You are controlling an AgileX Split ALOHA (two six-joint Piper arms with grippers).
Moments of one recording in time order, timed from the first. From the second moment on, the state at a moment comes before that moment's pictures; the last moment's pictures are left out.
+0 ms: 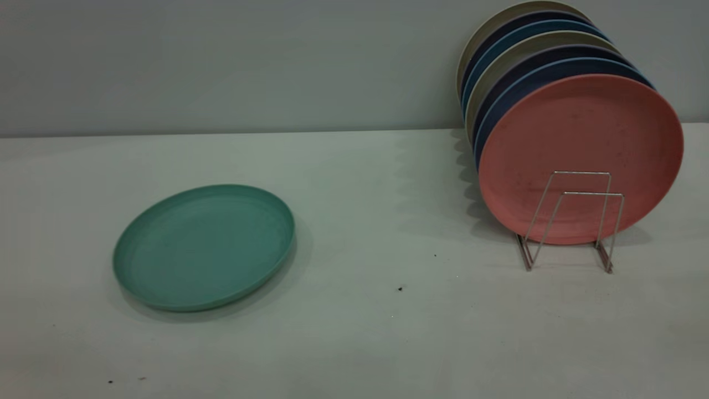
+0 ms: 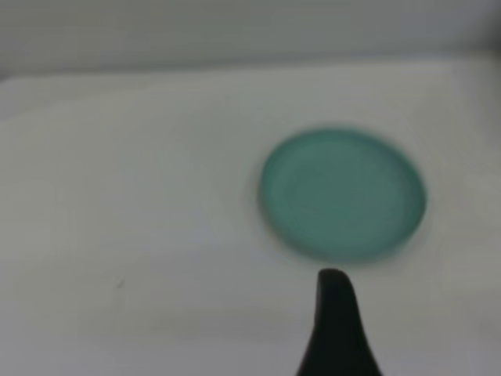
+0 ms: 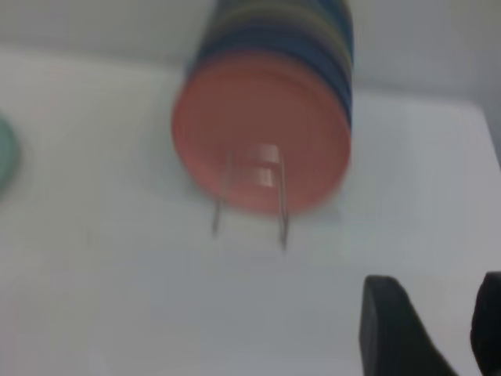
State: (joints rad) left arm -0.04 0.09 -0.50 -0.06 0.83 -0.04; right arm 0.05 0.09 -0.49 0.11 0.84 -0.13
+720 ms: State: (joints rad) left arm -0.04 1.49 -0.65 -0.81 0.31 0.52; right arm 0.05 0.77 -0.57 0.48 0.66 -0.56
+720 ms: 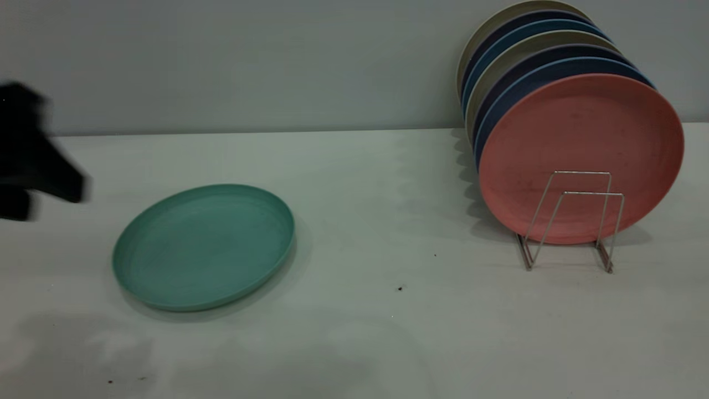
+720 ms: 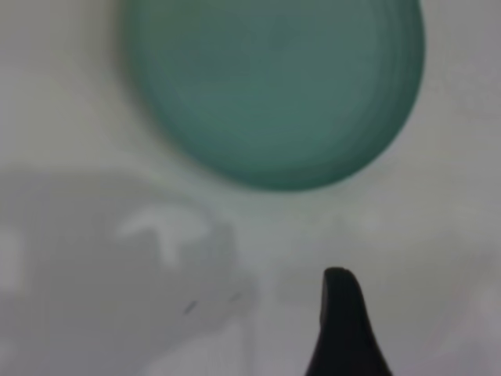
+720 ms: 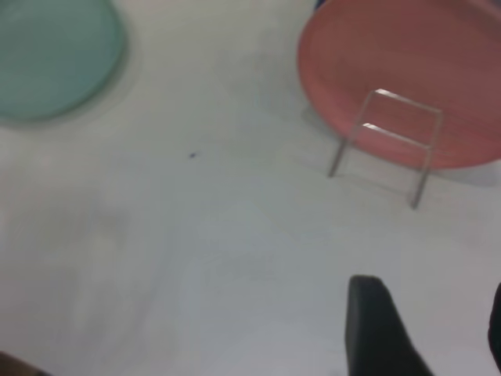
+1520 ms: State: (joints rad) left arm 0.33 2.03 -0.82 -1.57 0.50 1.24; right arm 0.05 0.82 -0.57 0.51 0.64 -0.59
